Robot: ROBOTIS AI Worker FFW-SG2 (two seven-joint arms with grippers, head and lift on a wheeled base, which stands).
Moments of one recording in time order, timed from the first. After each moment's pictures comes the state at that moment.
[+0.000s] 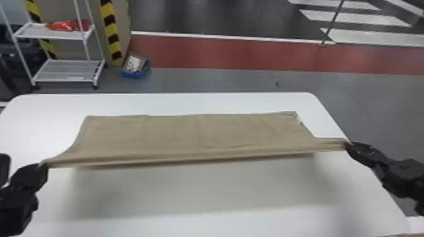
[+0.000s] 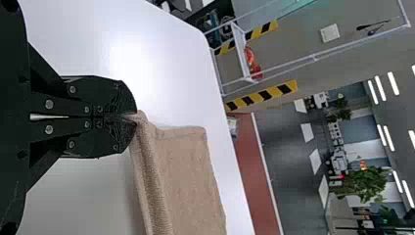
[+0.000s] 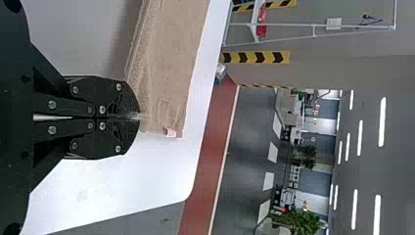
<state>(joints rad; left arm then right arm) 0.51 0.28 0.14 -2.38 0.08 0.81 0.10 0.27 -0.37 -0.53 -1.79 -0.15 0.34 0.72</state>
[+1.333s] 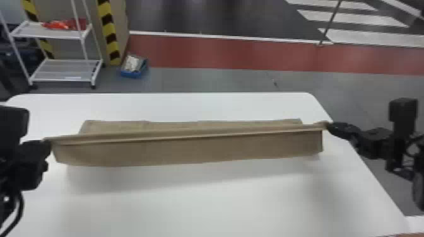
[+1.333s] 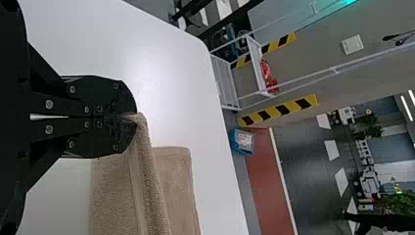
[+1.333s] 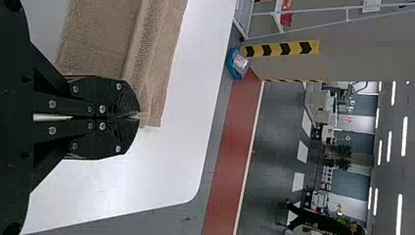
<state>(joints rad) 0.16 0.25 0.06 -2.26 0.01 1.10 0.12 -0.09 -0.41 -0.36 -1.57 0.02 0.53 0.73</state>
